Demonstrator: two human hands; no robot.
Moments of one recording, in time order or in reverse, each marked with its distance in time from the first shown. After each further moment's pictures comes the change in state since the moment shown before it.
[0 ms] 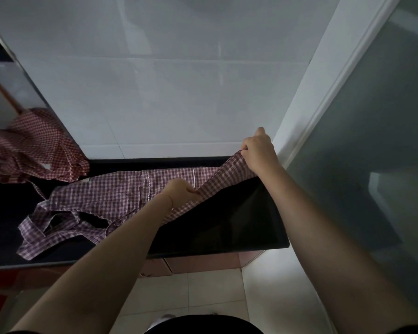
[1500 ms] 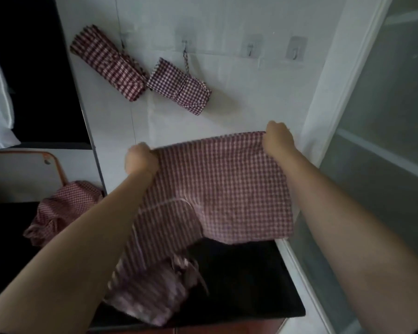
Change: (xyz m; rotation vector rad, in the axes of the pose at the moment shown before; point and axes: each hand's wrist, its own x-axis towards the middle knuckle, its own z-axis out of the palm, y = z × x) left_hand -0.096 0.038 -0.263 -0.063 0.871 -0.157; right_hand 0.051 -0.105 -0.223 0.012 0.262 0.178
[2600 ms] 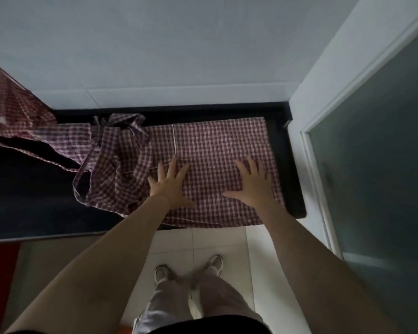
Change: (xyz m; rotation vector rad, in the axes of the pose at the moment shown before) left_hand -0.170 -0.150 0.345 0.622 -1.029 0.135; right_hand -0.226 0.199 0.372 -0.165 -0.906 -0.052
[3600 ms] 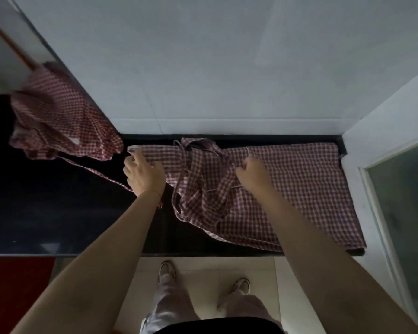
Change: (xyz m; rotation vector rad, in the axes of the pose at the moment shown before) left_hand 0.003 -0.168 -0.084 -0.752 0.807 -0.499; right_hand 0.062 -0.171 -0.073 0.495 0.131 0.078
